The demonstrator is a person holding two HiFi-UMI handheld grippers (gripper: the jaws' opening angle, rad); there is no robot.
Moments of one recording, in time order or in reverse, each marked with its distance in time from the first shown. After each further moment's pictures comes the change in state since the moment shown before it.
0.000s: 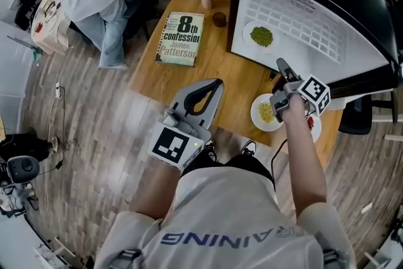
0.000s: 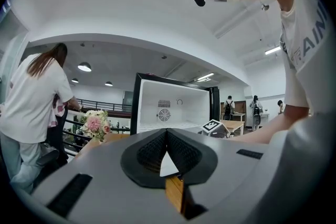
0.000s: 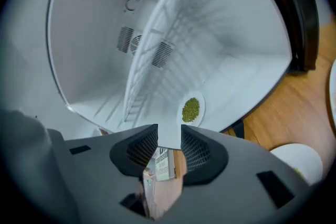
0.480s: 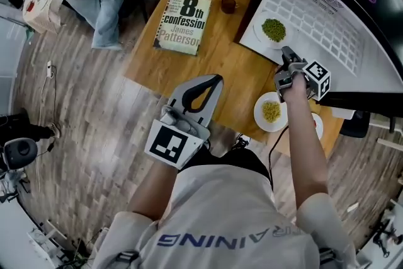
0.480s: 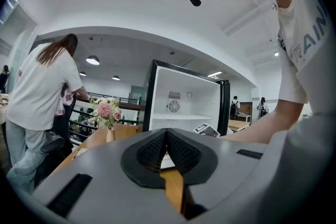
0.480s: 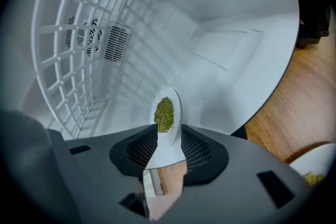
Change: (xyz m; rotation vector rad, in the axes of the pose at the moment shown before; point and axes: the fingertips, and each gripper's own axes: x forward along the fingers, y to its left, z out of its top) left arm 0.004 0.037 -0.037 -0.065 0.037 0.055; right arm 0.076 -0.075 0.012 0.172 -0.002 -0.192
